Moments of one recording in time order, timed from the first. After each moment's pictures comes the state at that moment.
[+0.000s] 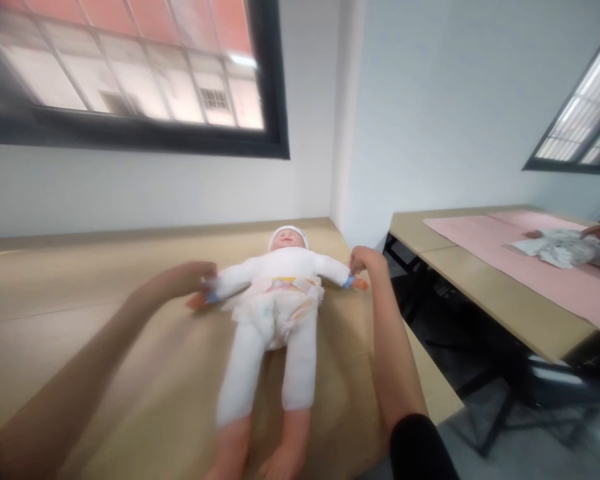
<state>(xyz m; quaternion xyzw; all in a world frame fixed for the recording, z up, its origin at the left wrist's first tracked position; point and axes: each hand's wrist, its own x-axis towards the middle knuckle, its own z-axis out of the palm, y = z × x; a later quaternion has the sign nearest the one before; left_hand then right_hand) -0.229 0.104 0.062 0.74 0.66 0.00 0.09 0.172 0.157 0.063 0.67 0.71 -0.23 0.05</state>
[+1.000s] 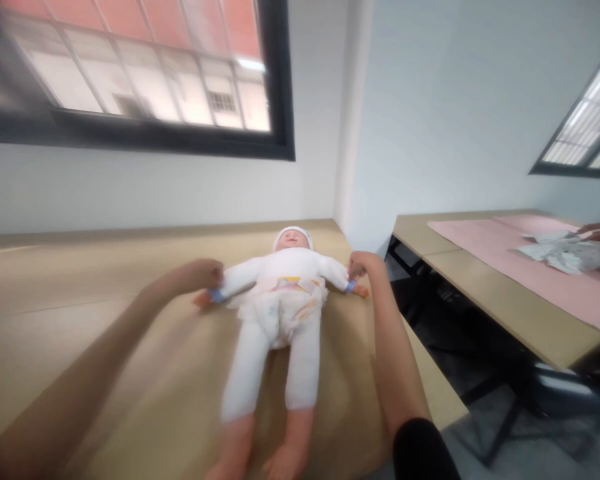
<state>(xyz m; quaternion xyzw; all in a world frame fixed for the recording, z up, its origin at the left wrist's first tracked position) -0.238 0.118 0.047 0.75 0.65 0.00 0.08 0.160 0.159 0.056 0.65 0.70 -0.29 0.05</state>
